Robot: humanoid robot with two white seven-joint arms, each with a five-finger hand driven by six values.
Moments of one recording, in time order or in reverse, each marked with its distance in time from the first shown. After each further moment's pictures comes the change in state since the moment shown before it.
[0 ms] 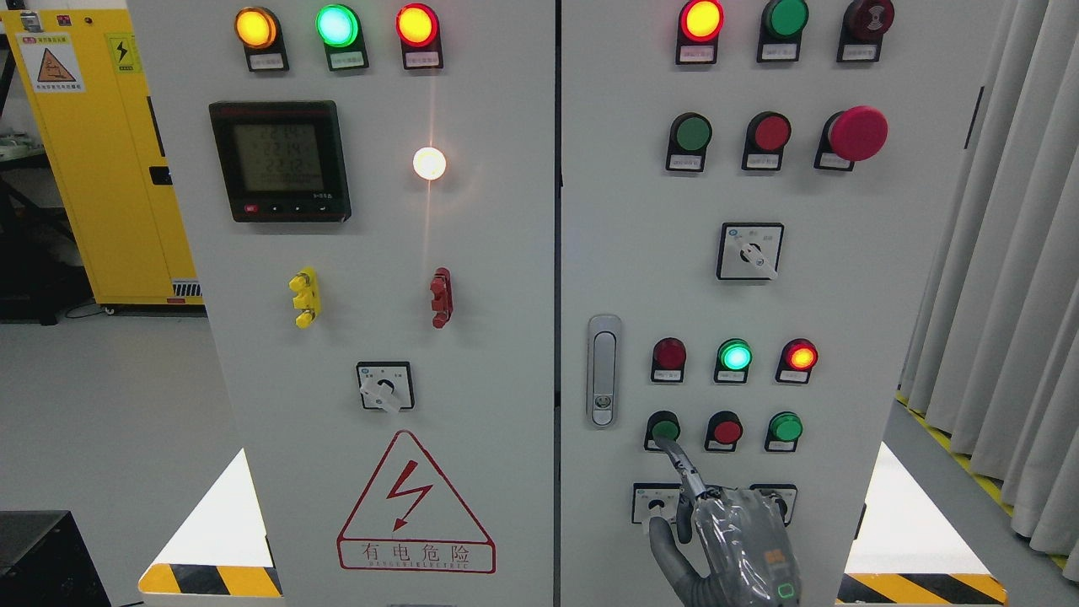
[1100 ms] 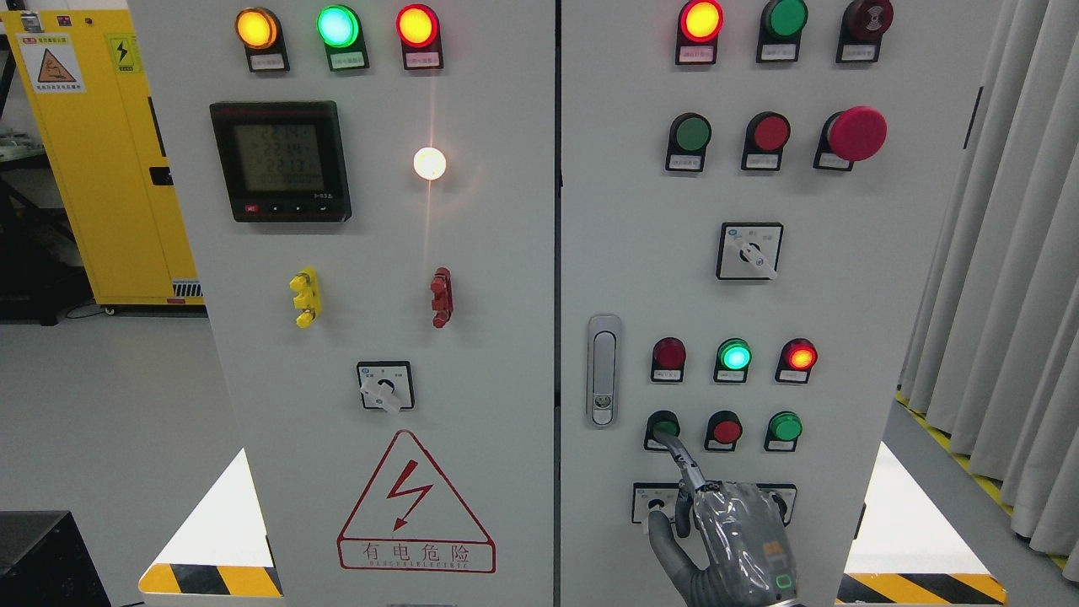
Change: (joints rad) left arm 0.000 0.000 0.000 0.000 0.000 0.000 -0.002; right arm -0.022 0.001 -0.006 0.030 -0.038 0.011 0.003
